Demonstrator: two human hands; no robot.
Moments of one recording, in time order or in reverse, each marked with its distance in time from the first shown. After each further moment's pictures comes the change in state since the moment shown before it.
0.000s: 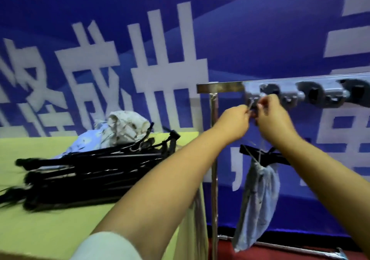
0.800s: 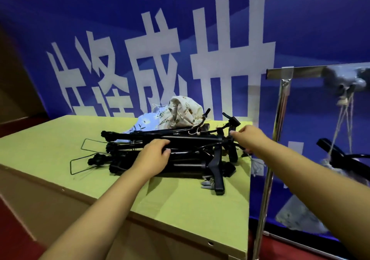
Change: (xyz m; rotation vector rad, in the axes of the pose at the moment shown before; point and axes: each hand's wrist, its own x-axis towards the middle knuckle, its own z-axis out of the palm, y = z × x) left_hand -0.237 -0.237 -0.126 0.244 0.150 -0.562; right_hand -0.070 -0.093 0.154 -0.045 -0.677 0.213
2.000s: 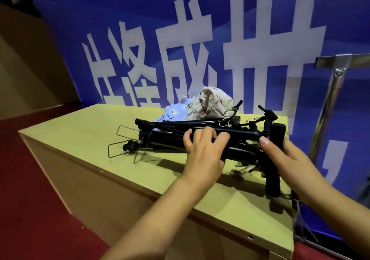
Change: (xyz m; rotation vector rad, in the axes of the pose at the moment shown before) left_hand -0.051 0.043 0.010 0.160 0.386 0.362; right_hand -0.112 -0.006 0.031 0.548 -0.032 -0.275
